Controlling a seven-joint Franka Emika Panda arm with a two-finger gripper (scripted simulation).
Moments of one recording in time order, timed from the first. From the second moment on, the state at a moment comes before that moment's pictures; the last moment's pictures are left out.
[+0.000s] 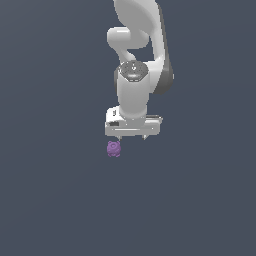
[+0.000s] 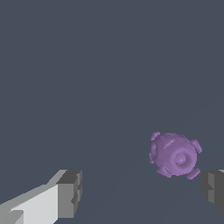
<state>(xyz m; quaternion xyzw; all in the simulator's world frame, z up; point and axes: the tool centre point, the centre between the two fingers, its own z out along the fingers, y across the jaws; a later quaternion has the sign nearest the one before) 0.005 0.016 0.167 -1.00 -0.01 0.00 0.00</state>
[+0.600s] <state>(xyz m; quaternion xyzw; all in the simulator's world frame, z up) 0.013 0.023 0.190 -1.00 0.00 -0.02 0.02</state>
